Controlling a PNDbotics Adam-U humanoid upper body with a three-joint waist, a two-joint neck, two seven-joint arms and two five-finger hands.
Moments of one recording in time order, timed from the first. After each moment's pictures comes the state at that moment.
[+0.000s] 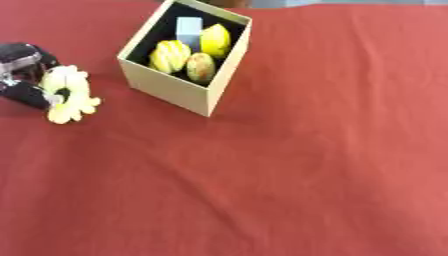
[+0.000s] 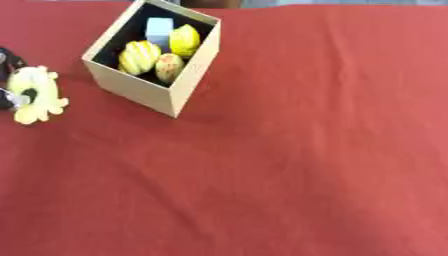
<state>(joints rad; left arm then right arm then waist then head) -0.87 0.69 -0.19 -1.13 -0.77 -0.04 -0.56 -0.48 -0.80 -0.07 -1.98 0.13 -0.20 -0.14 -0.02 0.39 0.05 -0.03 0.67</state>
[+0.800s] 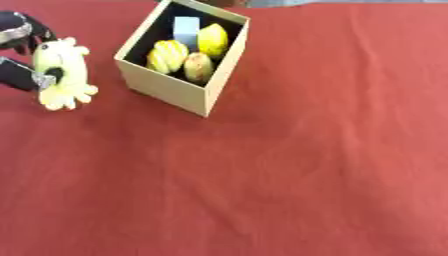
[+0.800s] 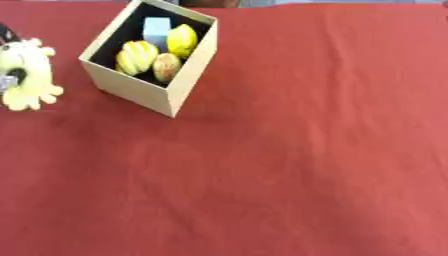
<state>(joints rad) -0.88 0.75 -0.17 -1.42 -0.72 0.04 -0.61 -0.47 -0.80 -0.07 -1.98 0.13 -0.20 -0.14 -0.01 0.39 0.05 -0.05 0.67</state>
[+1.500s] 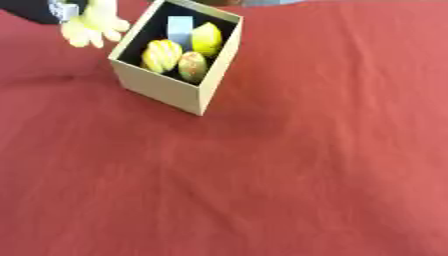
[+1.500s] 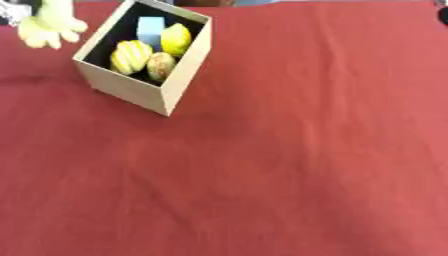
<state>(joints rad) -1.09 0.61 -0.19 -1.46 -0.73 0.02 -0.56 -0.47 -0.80 -0.07 -1.98 0.13 -0.20 -0.14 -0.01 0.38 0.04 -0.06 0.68</state>
